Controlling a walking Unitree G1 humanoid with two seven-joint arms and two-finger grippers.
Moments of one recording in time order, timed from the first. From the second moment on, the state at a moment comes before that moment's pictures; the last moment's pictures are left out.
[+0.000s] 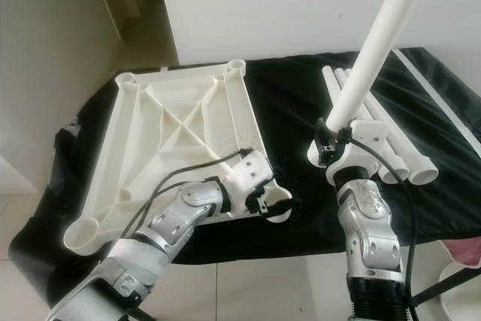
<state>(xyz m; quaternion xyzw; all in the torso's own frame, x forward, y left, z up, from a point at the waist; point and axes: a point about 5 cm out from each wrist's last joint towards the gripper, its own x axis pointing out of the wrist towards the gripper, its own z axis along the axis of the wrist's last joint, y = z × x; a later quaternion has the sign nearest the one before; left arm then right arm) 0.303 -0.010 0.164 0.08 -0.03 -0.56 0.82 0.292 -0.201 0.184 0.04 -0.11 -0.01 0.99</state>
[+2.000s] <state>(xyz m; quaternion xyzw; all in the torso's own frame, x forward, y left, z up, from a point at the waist) 0.298 -0.055 0.136 0.17 0.12 -0.55 0.81 0.286 -0.206 0.183 0.04 -0.13 -0.01 0.99</state>
